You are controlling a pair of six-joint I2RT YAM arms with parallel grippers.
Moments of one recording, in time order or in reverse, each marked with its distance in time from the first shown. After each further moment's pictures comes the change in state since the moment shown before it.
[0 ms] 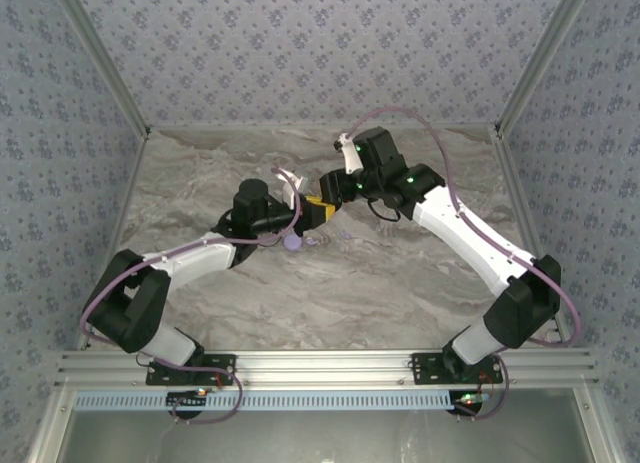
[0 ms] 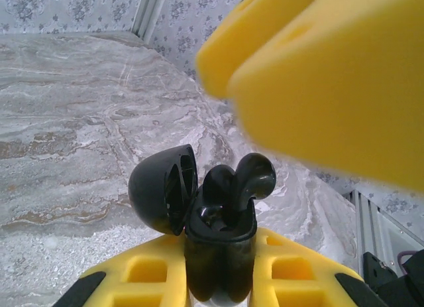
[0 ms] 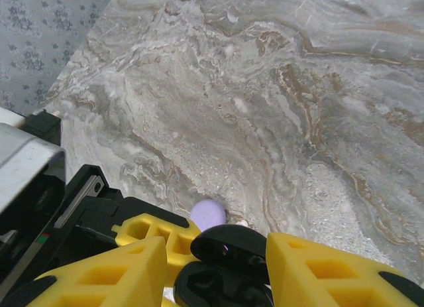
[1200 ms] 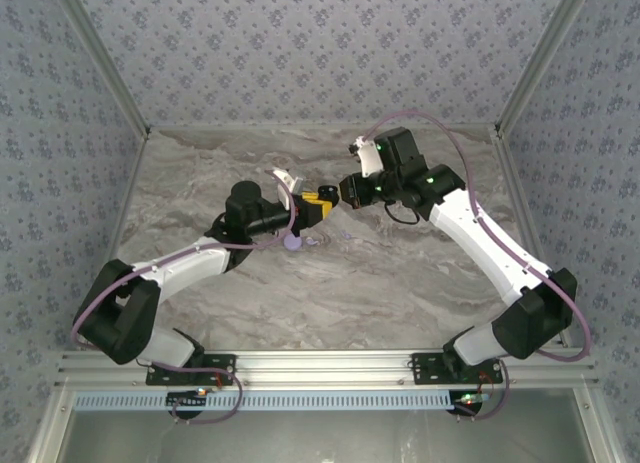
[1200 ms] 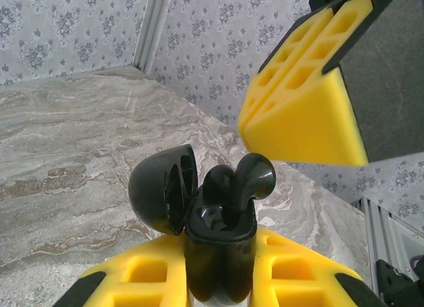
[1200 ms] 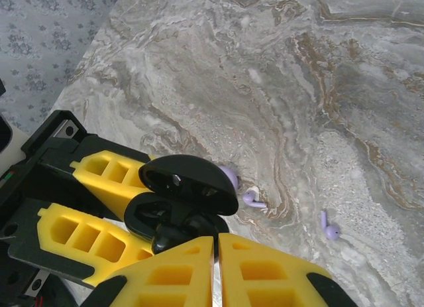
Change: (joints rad) left arm 0.000 -0.069 -0.028 0.040 -0.022 0.051; right arm -0.073 -0.063 -0.043 -0.081 -0.173 -0.035
